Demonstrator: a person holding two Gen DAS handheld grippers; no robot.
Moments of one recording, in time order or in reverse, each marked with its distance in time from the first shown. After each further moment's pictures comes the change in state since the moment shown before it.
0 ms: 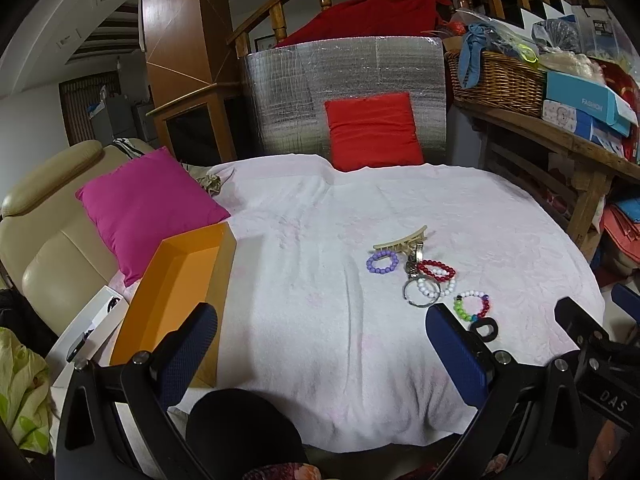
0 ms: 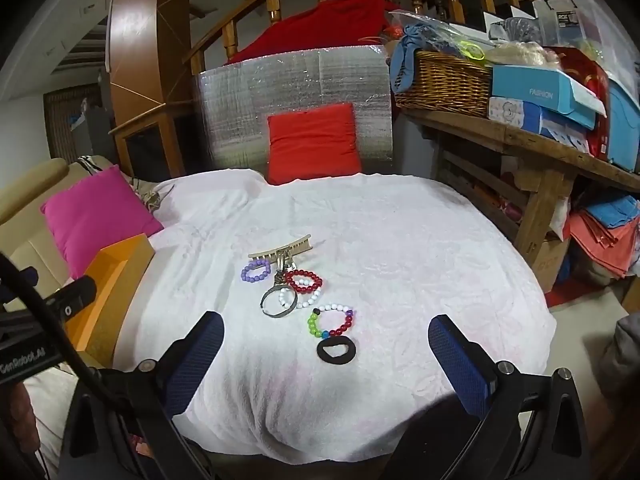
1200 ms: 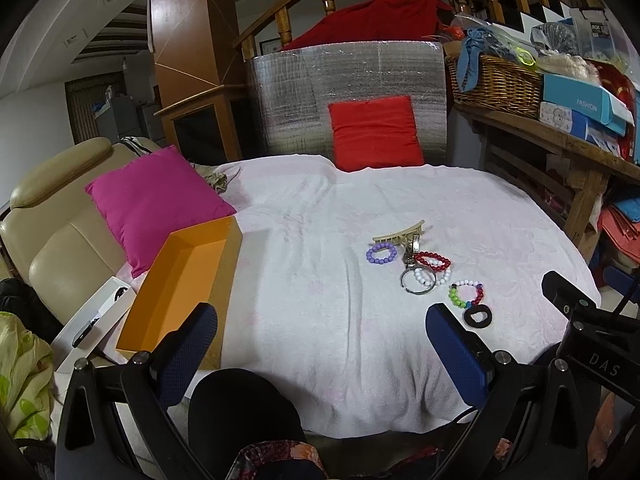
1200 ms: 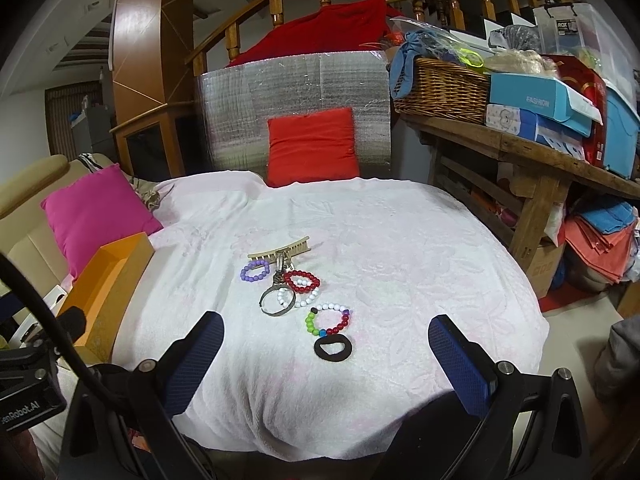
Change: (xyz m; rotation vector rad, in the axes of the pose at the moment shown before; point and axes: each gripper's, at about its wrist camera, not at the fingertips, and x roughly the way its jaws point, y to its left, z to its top) left arm -0.022 -0.003 -0.012 -0.011 -0.010 0.021; right arm -0.011 -0.001 -0.002 -0.011 -0.012 -0.004
